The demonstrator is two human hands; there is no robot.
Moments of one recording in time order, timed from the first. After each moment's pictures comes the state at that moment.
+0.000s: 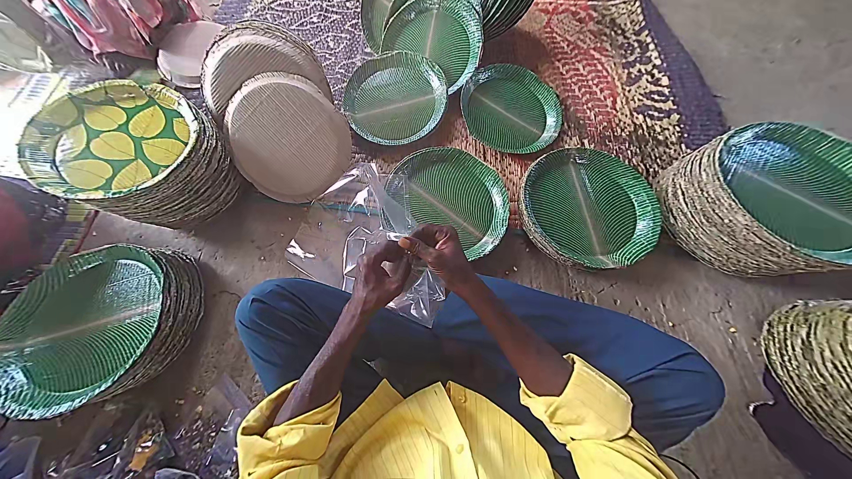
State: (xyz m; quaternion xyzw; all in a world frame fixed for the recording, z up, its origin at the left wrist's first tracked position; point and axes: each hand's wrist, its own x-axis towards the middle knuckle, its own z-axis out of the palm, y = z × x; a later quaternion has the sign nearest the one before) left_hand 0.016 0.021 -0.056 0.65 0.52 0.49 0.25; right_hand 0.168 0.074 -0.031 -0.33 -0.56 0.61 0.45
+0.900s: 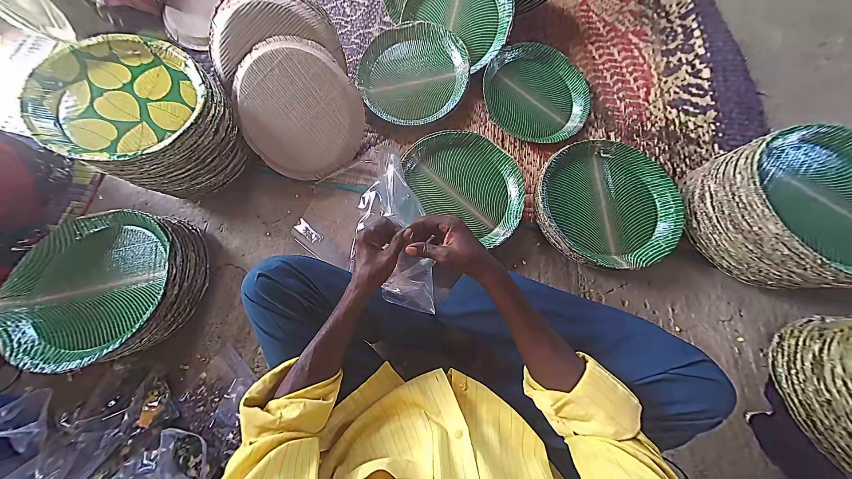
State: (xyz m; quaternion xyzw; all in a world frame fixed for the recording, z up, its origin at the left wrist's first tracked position) left_hand 0.008 0.021 -0.050 0.51 0.53 0.56 0.38; right_hand 0.183 0.083 -0.023 -0.32 -0.70 0.58 0.26
